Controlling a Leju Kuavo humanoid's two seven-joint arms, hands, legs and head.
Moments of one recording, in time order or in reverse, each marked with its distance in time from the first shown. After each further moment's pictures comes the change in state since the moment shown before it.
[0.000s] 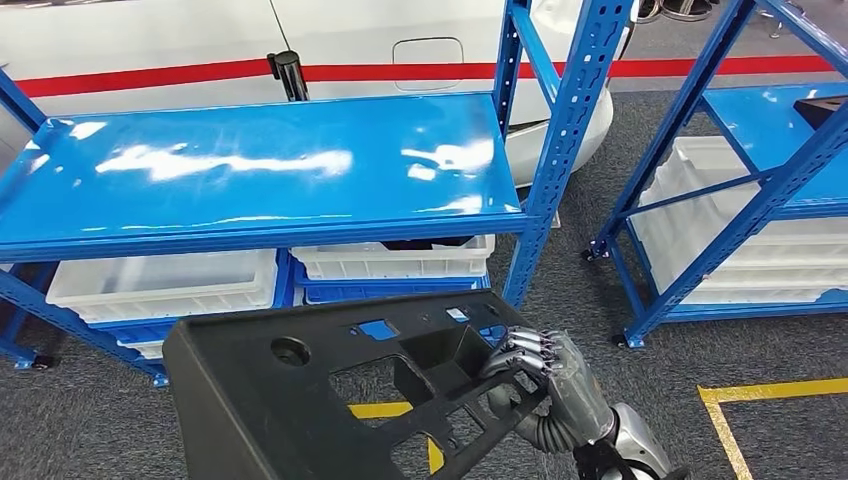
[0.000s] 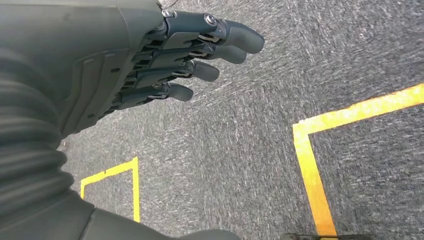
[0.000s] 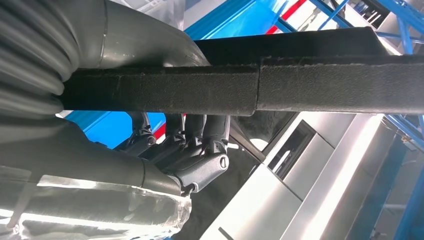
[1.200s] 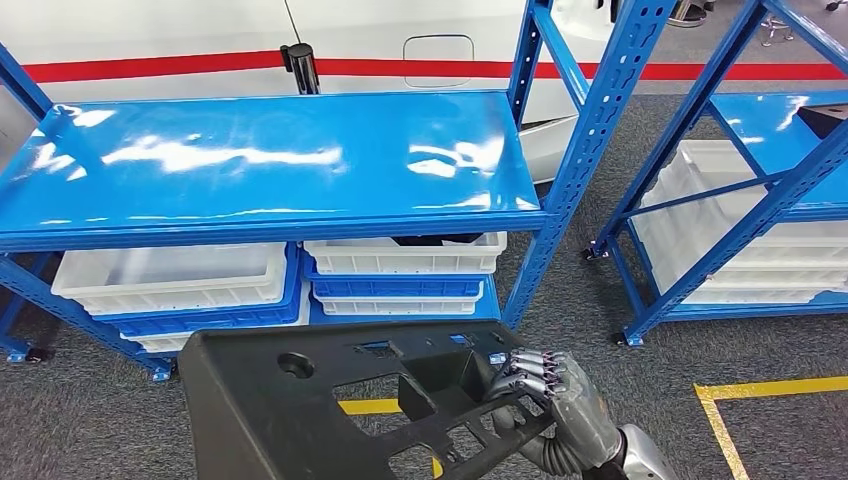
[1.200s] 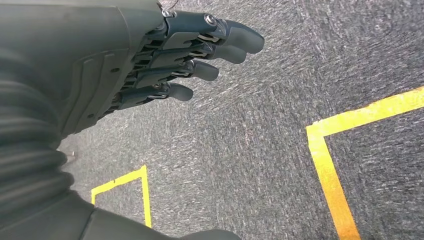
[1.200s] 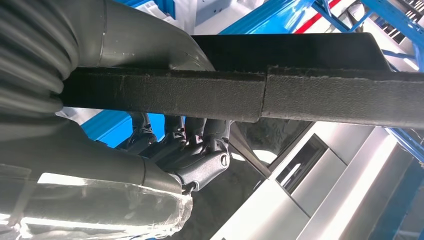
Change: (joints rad) left arm 0.003 -0.005 -0.015 0.003 -0.030 -0.020 0.034; right arm 0.072 -0.032 -0.011 -0.028 0.028 -0.013 -0.004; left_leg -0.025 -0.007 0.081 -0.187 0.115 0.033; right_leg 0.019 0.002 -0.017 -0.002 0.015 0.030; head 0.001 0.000
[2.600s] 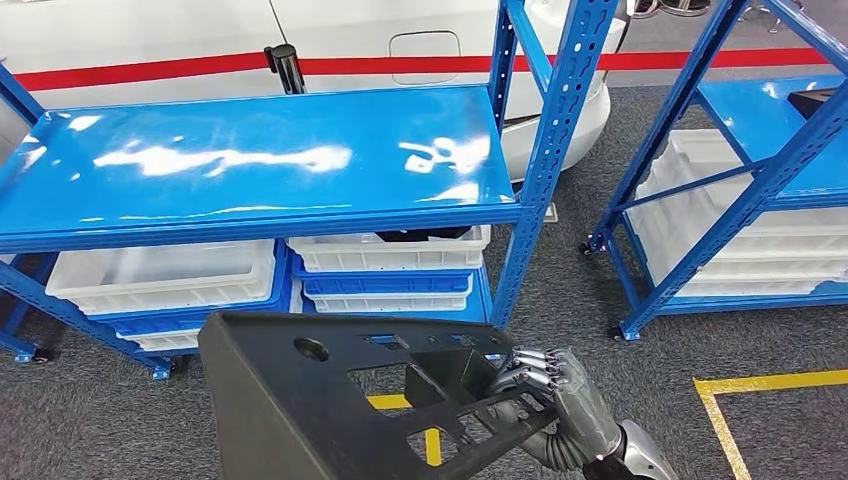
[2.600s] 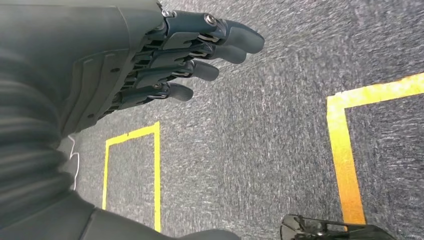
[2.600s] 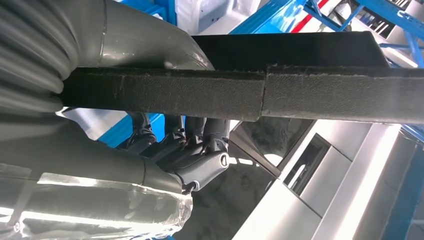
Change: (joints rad) left arm -0.003 -0.009 0.079 0.000 0.088 -0.018 0.036; right arm 0.000 0.011 -0.026 0.023 -0.064 0.059 -0.001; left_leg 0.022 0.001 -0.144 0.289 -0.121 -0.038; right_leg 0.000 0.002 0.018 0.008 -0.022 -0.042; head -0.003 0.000
